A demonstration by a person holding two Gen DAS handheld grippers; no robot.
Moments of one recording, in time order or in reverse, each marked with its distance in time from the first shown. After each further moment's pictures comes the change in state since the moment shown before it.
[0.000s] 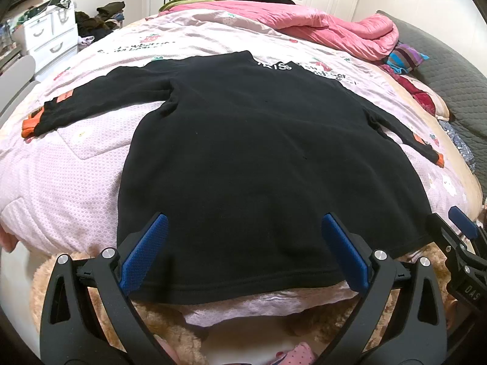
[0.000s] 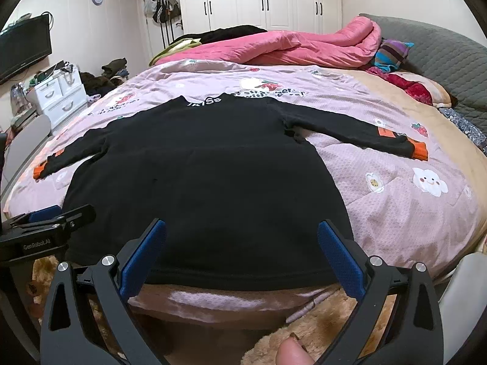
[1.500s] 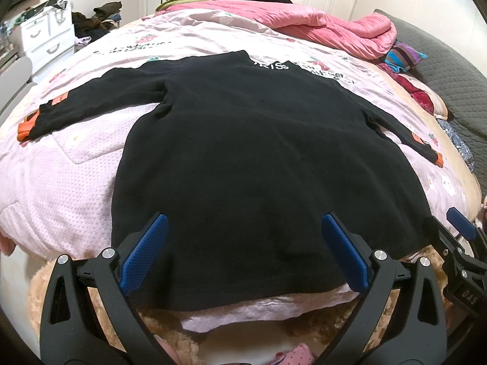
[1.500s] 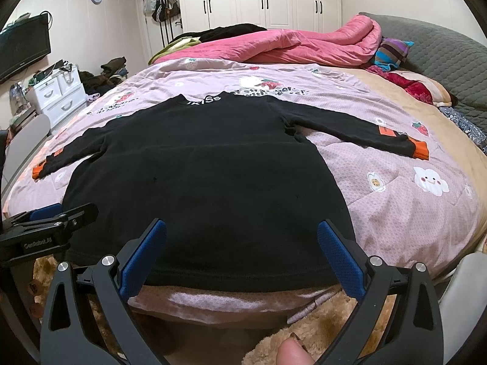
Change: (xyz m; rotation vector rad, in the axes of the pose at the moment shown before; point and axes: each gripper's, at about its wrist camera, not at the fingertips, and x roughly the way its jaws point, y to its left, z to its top) left arm 0.005 -0.001 0.005 0.003 0.001 -0.014; right arm 0.003 -0.001 0.001 0.008 0.007 0.001
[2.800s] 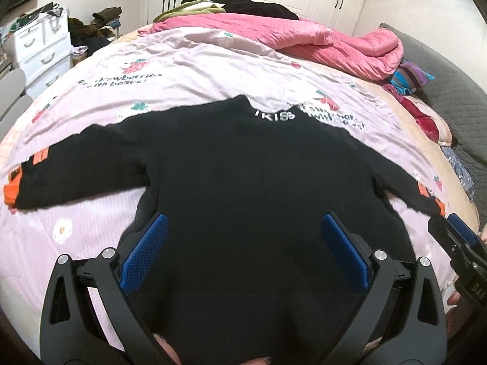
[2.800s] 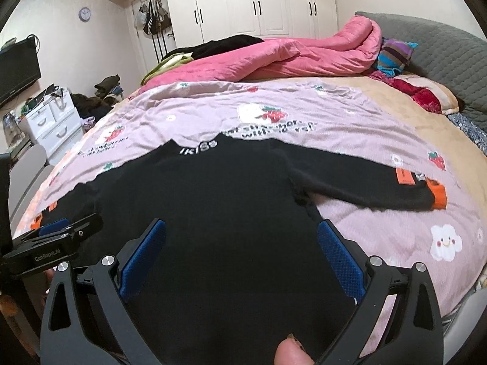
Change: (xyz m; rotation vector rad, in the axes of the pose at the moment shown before) left arm 0.028 -0.004 0.118 -0.024 -0.038 -0.015; right arm 0.046 -0.002 0.123 0.056 -0.037 0.010
